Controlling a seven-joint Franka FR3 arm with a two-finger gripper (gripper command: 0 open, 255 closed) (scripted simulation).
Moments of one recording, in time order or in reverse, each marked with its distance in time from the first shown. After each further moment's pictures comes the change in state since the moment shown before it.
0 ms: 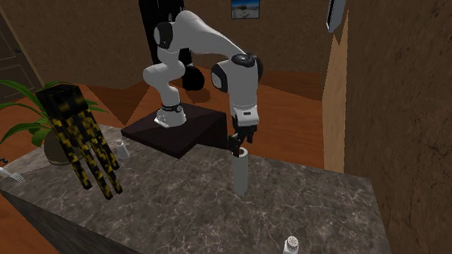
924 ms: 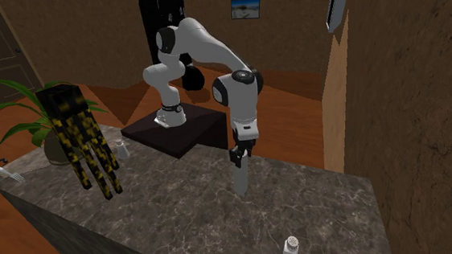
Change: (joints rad) arm -0.014 0.071 0.006 0.002 0.016 0.071 -0.014
